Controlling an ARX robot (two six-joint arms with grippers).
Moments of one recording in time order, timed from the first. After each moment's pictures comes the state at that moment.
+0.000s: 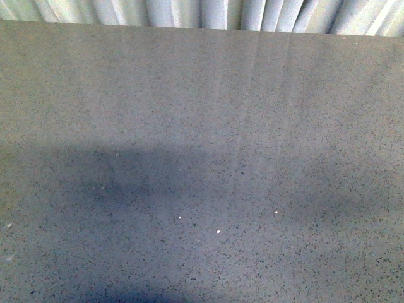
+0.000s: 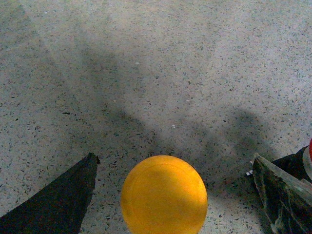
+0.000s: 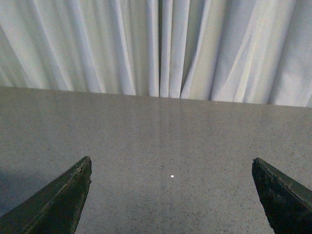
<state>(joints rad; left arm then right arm) 0.44 1.78 0.11 1.19 0.10 -0.01 0.00 0.01 0.02 0.00 0.00 0.00</state>
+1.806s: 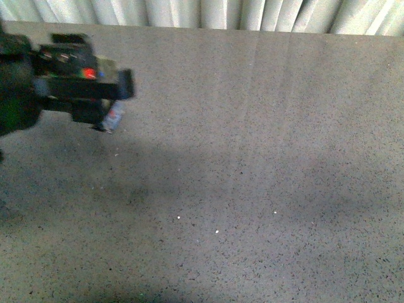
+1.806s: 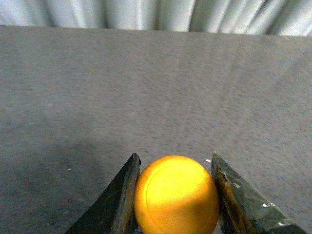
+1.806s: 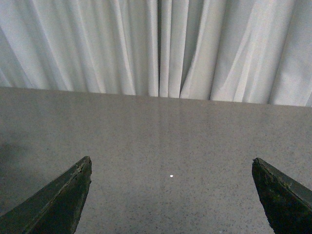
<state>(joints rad) -0.42 1.56 0.45 0.79 -0.11 -0.17 0.00 0.01 0.02 0.00 0.00 0.00</state>
